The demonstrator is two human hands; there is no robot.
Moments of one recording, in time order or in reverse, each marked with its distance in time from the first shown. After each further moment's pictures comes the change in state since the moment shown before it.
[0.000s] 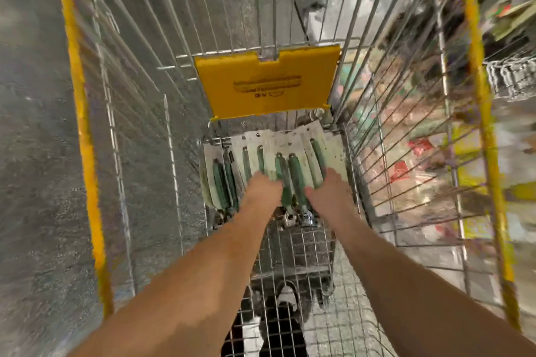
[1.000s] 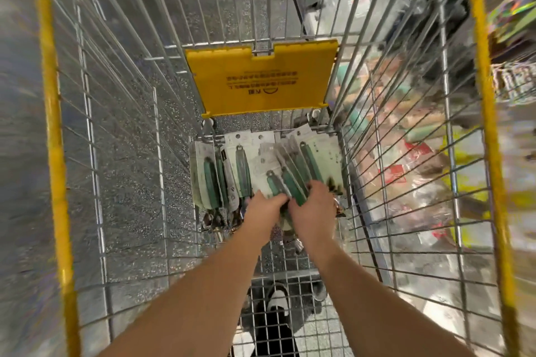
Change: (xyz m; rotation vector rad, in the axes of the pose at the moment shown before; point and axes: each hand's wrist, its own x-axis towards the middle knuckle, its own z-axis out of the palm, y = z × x) left_hand -0.024 -0.025 0.032 -0.511 -0.160 -0.045; right_hand -0.013 0.014 0.047 0.036 0.154 -0.036
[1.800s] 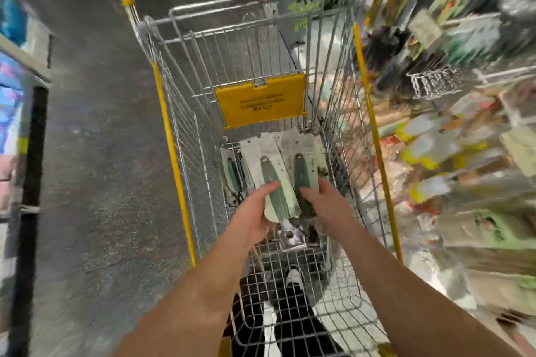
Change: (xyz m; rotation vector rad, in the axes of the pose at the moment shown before) left_hand -0.227 0.031 -0.053 -0.352 -0.249 0.002; right_hand -0.179 -0.022 -0.170 0.627 -0.368 -0.013
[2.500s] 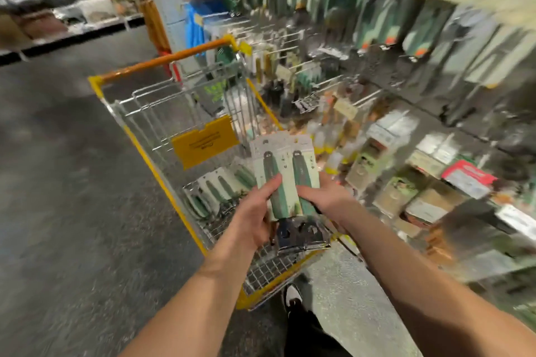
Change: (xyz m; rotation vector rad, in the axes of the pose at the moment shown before) left_hand -0.242 -0.048 0.027 0.284 -0.408 0.079; right_hand -0.291 0.012 -0.002 0.080 0.319 -0.275
